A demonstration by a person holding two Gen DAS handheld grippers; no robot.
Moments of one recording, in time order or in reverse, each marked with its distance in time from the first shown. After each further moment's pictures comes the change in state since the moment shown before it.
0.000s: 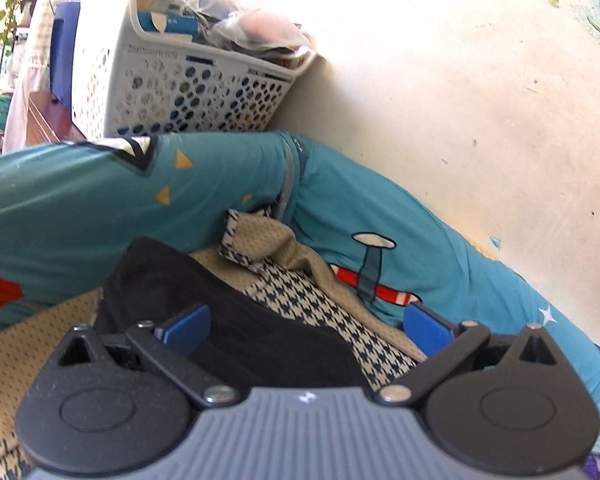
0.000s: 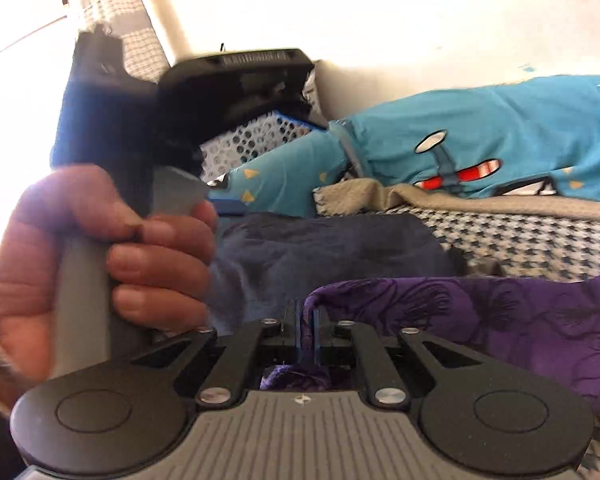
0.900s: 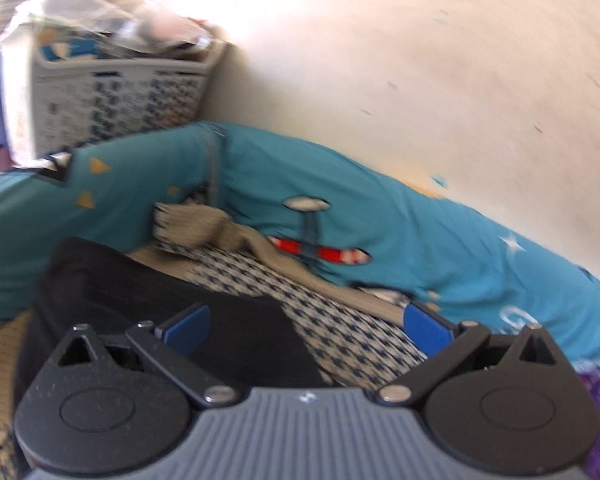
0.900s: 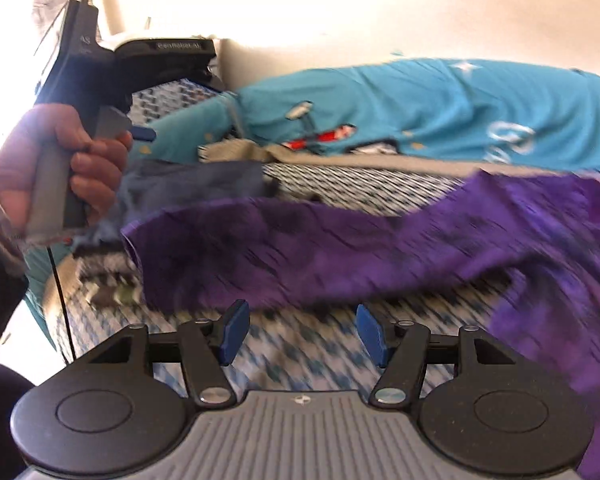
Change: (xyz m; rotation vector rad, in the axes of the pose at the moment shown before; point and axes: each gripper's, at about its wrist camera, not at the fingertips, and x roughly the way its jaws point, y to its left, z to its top) left arm 0.002 -0.077 -0.043 0.216 0.050 -0.086; right arm -0.131 -0.050 -0.054 -0.023 0.080 -0.330
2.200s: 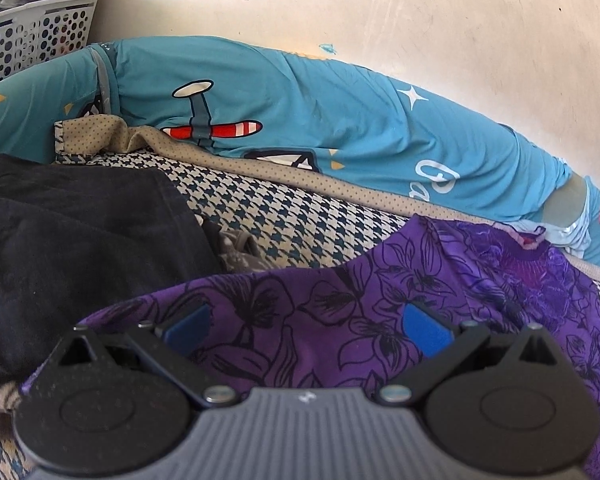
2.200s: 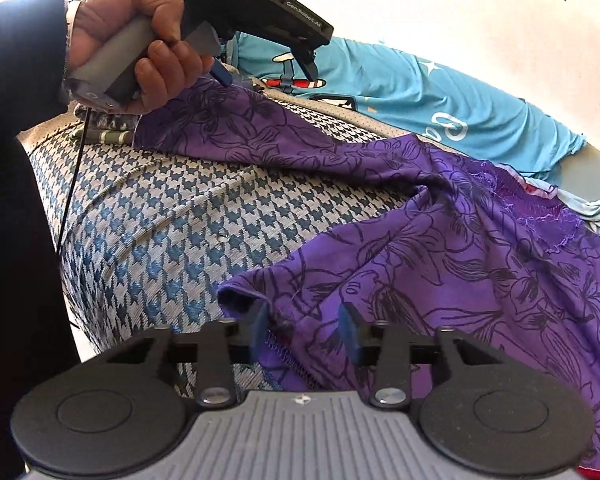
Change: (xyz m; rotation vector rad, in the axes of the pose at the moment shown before) left arm -0.003 -0.056 -0.079 0.168 0.240 -0.174; right arm -0.079 0.008 -0.105 -0.298 0.073 -0.242
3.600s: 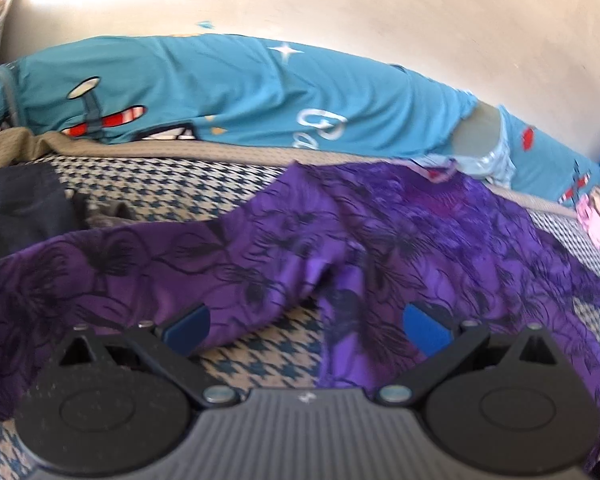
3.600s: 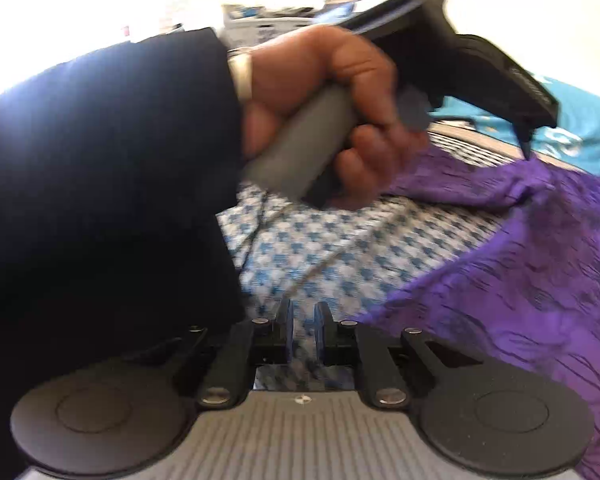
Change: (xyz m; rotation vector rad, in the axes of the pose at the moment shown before) left arm -0.007 -0.085 -0.044 0.181 0.049 -0.170; right arm -0.027 0.045 0.011 0.048 -0.062 0.352
